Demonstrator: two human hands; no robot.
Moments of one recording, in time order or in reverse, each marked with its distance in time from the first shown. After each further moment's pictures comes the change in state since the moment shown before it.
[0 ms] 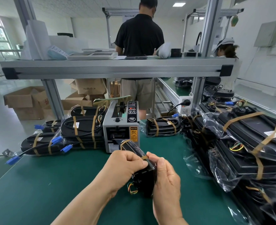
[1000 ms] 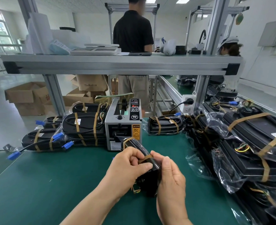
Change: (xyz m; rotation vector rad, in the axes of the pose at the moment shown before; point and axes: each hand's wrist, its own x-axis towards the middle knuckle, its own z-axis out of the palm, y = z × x) left_hand 0.003 -0.023 0.006 -0.018 0.060 0.101; right_hand -0.002 -0.008 0.000 0.009 0.061 0.037
